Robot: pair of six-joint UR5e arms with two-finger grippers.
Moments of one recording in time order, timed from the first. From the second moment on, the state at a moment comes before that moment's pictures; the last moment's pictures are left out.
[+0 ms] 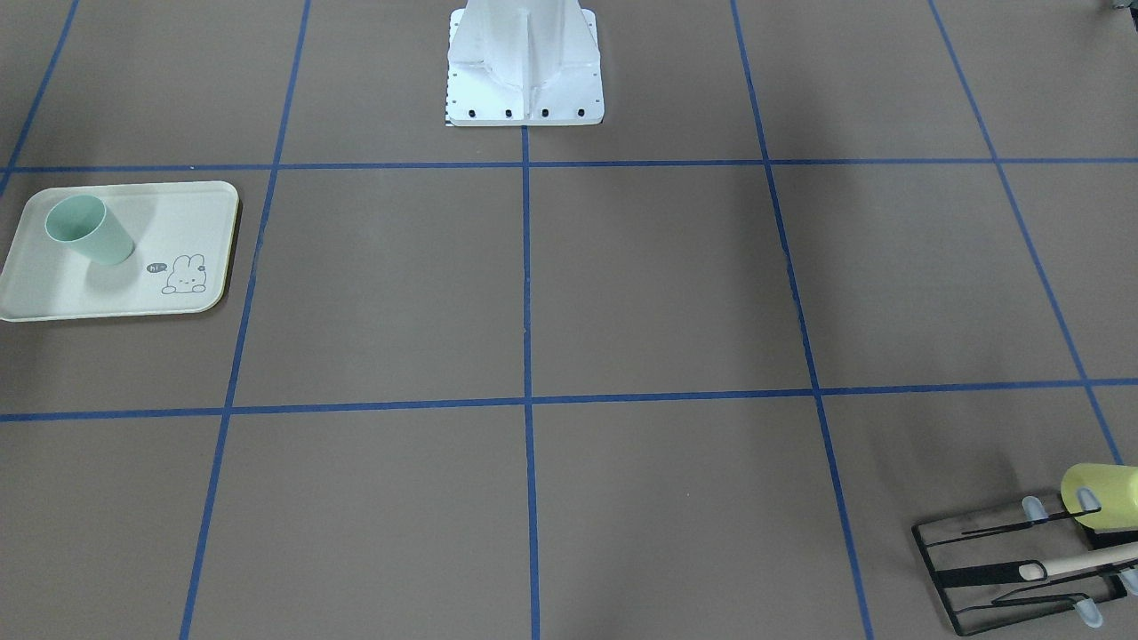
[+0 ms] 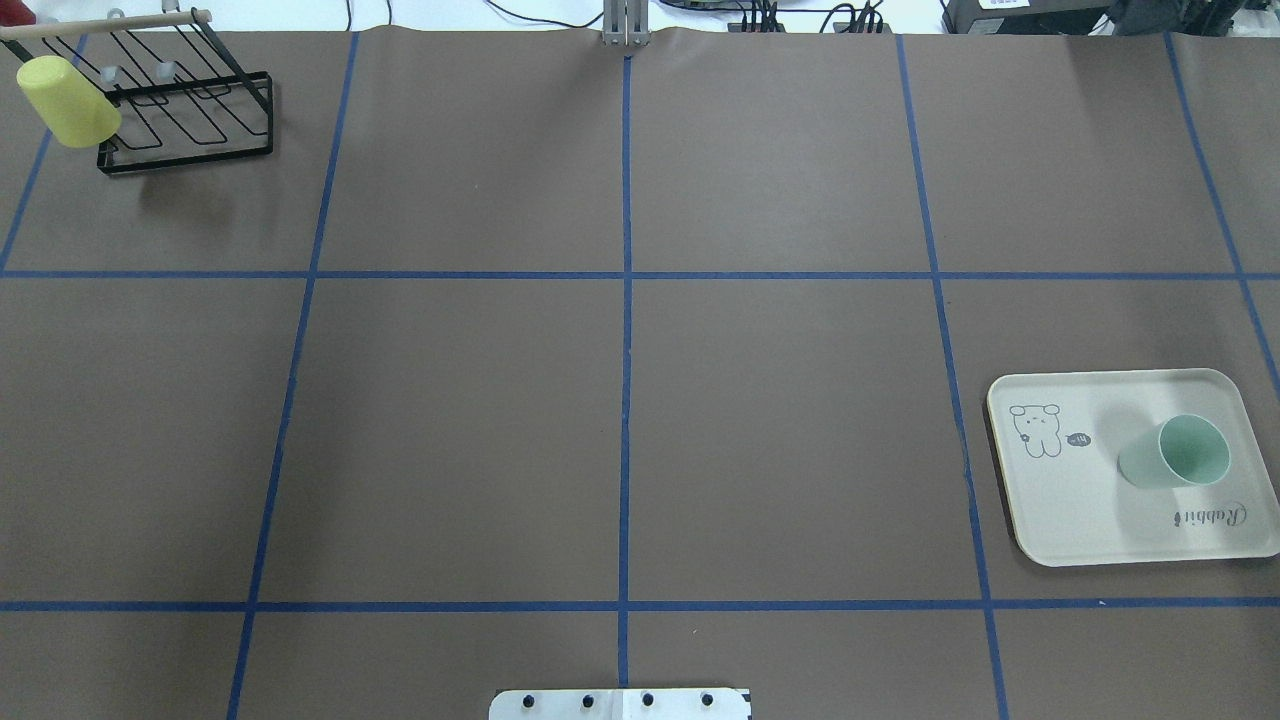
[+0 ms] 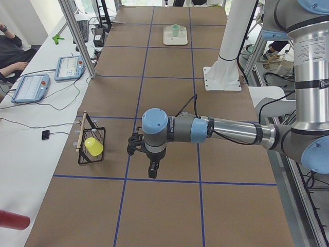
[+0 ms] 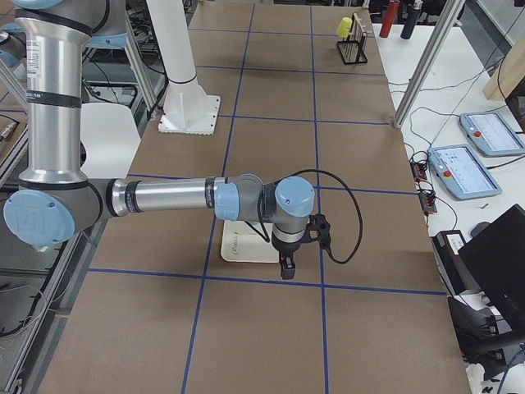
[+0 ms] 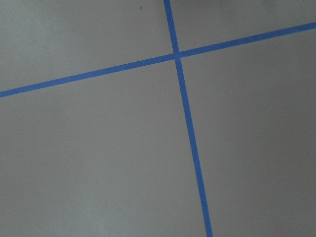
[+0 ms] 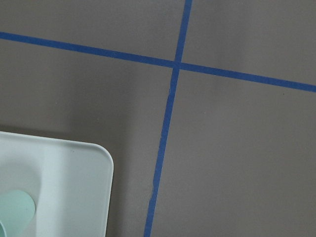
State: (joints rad) left arm -1.58 -1.41 -1.86 -1.49 -2.32 0.11; right arm 1.56 -1.65 1.70 -1.68 2.35 -0.17
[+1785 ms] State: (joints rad) left arm -1.58 -1.43 -1.86 -1.49 -2.32 0.10; right arm 1.59 -1.64 1.73 -1.68 2.38 -0.17
